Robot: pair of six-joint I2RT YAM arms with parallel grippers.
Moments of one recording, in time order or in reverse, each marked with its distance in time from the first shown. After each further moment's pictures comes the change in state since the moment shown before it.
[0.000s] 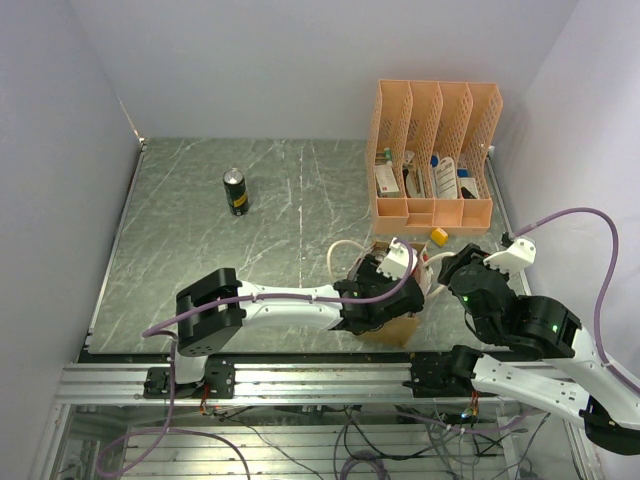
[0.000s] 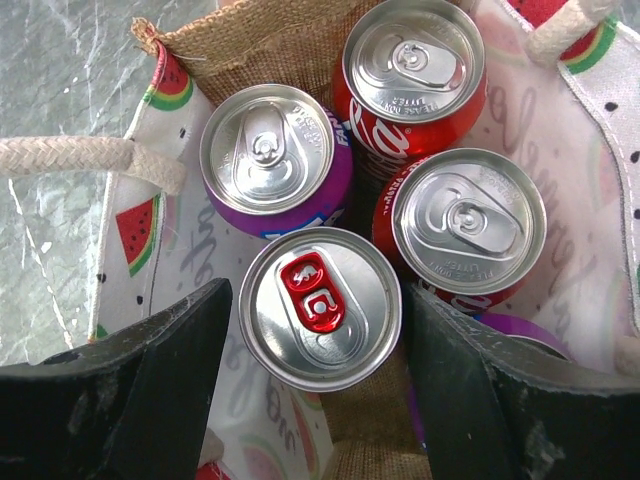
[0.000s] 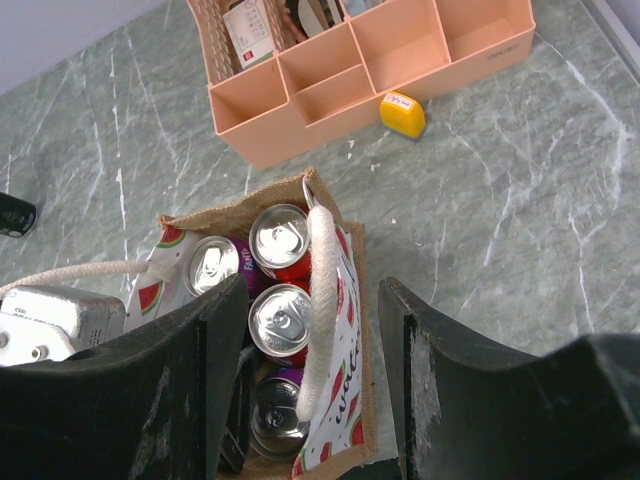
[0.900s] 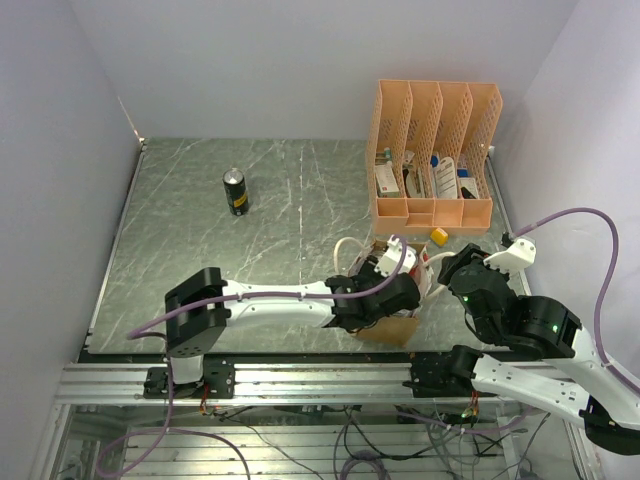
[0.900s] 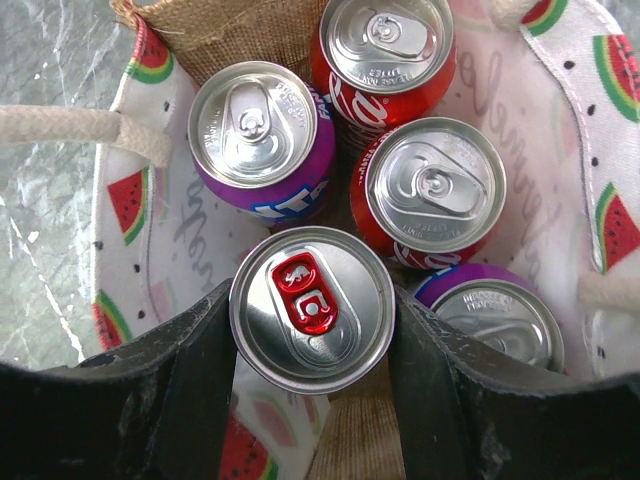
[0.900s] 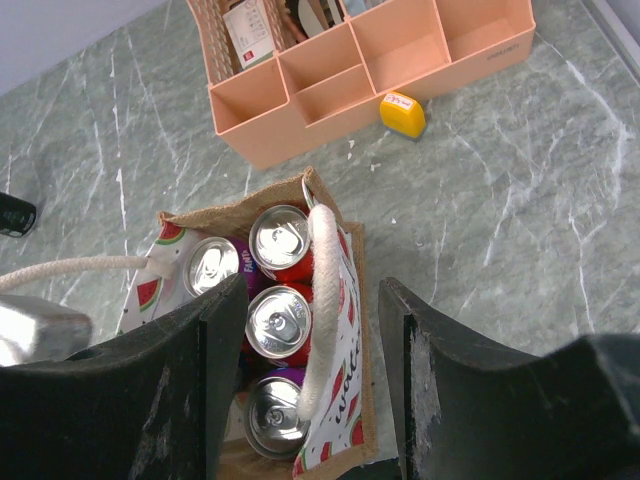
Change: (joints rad) left arm 0.006 -0.048 0.007 -0.064 0.083 0.005; right arm 0.000 -0.001 0.000 0.000 0.000 0.000
